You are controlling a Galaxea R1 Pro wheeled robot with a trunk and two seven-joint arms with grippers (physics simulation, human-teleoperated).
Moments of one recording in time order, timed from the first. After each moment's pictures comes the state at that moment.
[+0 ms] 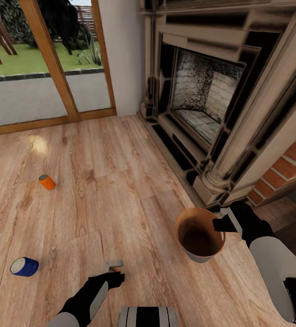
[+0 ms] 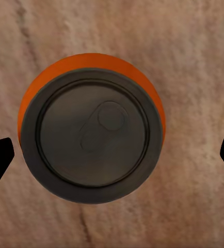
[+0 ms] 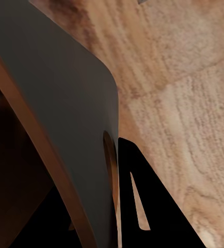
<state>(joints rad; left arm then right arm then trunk) -0.52 -0.12 -0.04 -0.50 0.16 0.33 0.12 -0.93 -0.19 -0.01 -0.63 0.01 1.05 0.12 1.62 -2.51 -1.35</state>
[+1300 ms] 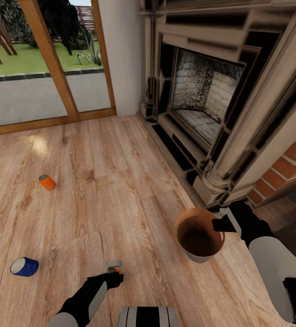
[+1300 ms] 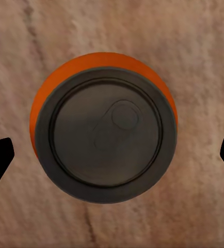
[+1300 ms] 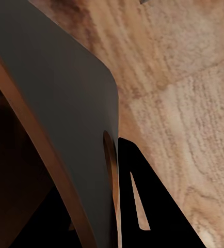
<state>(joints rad) -0.52 -0.11 -0.04 -0.50 0.17 0.33 0.12 -0.93 -0.18 -0.01 -0.63 0.02 1.05 0.12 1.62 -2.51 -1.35</state>
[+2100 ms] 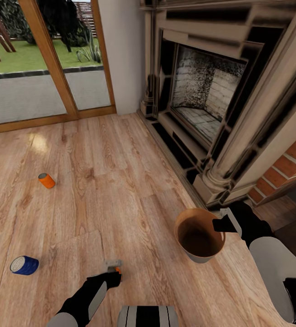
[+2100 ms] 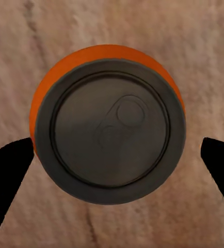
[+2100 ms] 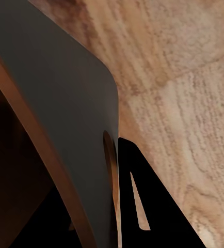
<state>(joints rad) -0.52 -0.11 -0.04 -0.50 0.17 0.32 0.12 -0.93 -0.18 -0.01 -0.63 0.02 1.05 0.12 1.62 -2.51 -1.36</state>
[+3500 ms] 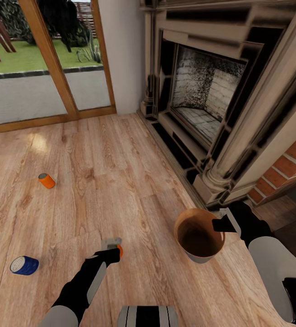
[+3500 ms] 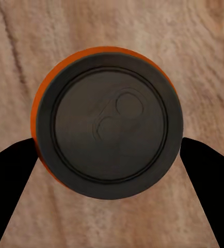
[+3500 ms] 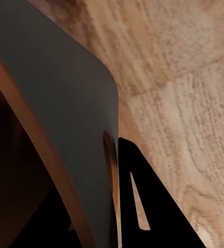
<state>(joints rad) -0.51 -0.11 -0.04 -0.79 0.16 0.40 0.13 -0.93 -0.18 -0.01 -0.63 0.03 1.05 0.12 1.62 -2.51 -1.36</state>
